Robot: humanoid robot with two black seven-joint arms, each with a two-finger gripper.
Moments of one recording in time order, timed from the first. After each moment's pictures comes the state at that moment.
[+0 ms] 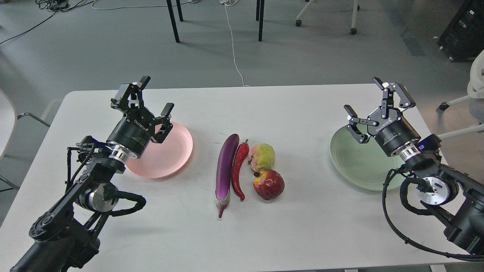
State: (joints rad) left arm -0.26 0.18 -1.21 -1.18 0.64 -0.27 -0.29; right arm 0.51 -0.50 0.64 0.95 -0.07 0.45 0.49
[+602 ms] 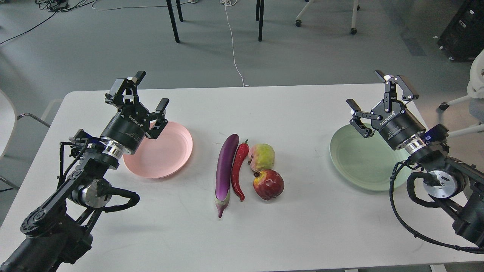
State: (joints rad) left arm -0.29 0.23 -1.19 -1.18 0.63 -0.28 -0.31; right arm 0.57 -0.55 0.62 0.95 -0.19 0.47 0.49
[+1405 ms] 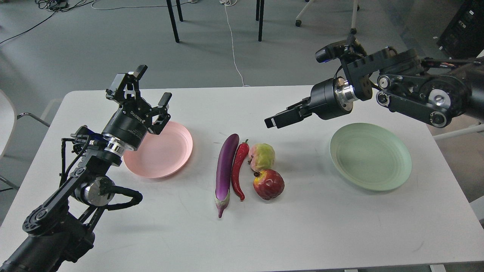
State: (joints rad) left arm -0.29 0.22 -1.18 -1.21 0.64 -0.27 -0.33; right arm 1.48 -0.38 -0.29 0.98 -1.28 0.49 0.49
